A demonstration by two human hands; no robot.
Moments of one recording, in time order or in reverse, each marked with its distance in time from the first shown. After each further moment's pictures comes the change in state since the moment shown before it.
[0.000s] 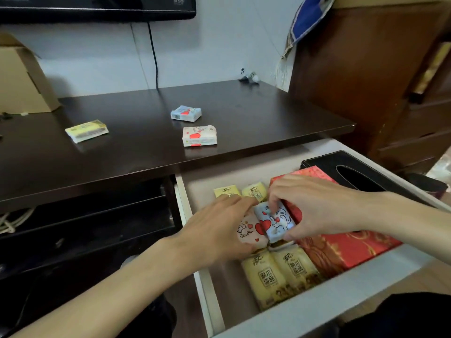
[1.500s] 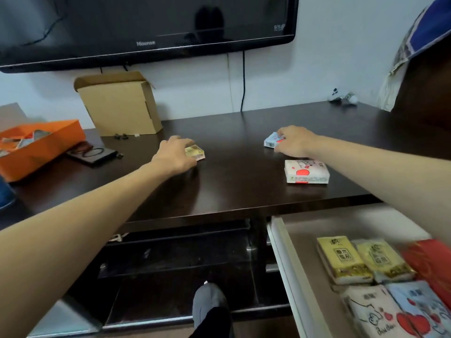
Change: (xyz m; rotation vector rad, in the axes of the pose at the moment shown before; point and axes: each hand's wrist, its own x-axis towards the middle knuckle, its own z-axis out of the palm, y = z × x) left_hand 0.009 -0.285 -0.171 0.133 0.252 -0.781; right_hand 0.325 -0.003 -0.063 0.351 0.202 0.443
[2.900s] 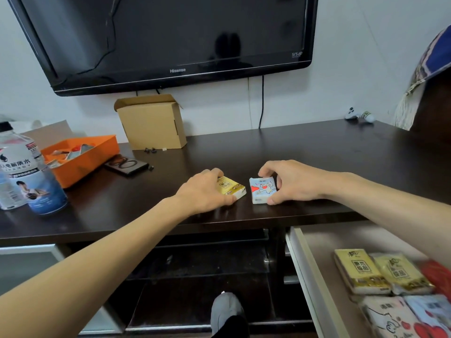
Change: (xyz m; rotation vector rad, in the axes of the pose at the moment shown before) left_hand -0.080 0.015 -0.010 -0.009 -0.115 0.072; right_hand -0.076 -0.046 0.012 -0.043 -0.152 -0.455
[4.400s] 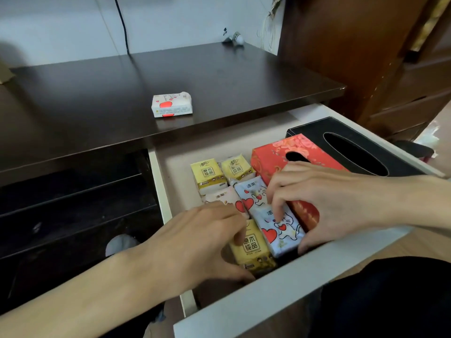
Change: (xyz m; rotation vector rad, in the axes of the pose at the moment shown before) left_hand -0.178 0.194 0.119 0.000 -0.329 0.924; right_hand -0.337 0.078 -0.006 -0.076 -0.210 0.071
